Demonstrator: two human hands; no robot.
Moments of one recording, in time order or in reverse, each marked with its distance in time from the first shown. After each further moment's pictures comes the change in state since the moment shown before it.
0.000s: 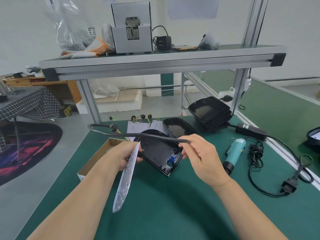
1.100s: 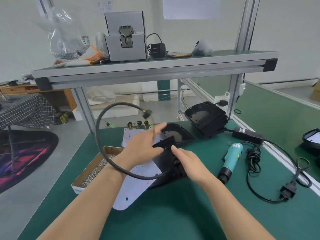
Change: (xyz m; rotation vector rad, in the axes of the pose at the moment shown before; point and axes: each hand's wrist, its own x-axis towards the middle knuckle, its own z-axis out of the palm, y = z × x) left_hand -0.041 0.044 0.044 0.983 0.006 0.911; right_hand 0.017 0.015 0.013 0.128 -0.217 0.624
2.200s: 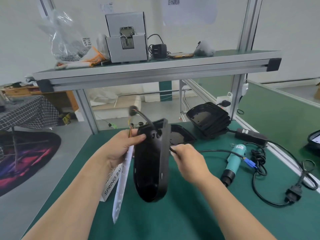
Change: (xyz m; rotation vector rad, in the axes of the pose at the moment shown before) left_hand -0.017 -0.042 -0.030 -1.169 -0.114 -0.167; right_hand 0.025 0.011 0.007 -0.739 0.173 -0.396
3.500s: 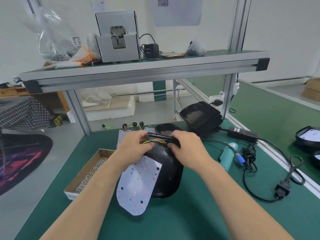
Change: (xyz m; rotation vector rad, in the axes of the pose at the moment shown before) left_hand 0.009 -0.007 0.048 0.622 0.223 0.107; right_hand 0.019 -0.008 -0.043 -0.040 0.015 0.065
